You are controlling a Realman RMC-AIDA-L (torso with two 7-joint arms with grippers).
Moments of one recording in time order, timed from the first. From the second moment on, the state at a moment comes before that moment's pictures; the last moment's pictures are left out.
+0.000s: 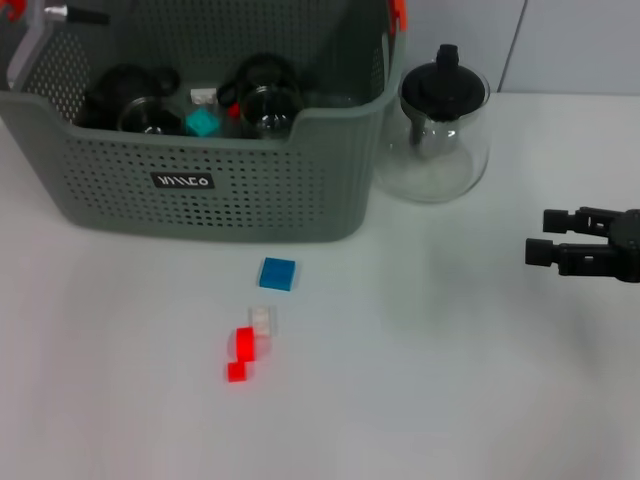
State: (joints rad) left arm -0.85 -2.05 0.76 1.23 2.17 1.52 -2.27; right arm 0.53 1.94 -0.60 -0.59 -2.04 -1.67 1.64
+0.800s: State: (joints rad) left arm -0.61 -2.17 0.99 1.46 2.46 1.97 -2.10; right arm 0.53 1.94 -0.60 -0.58 -2.04 -1.66 1.65
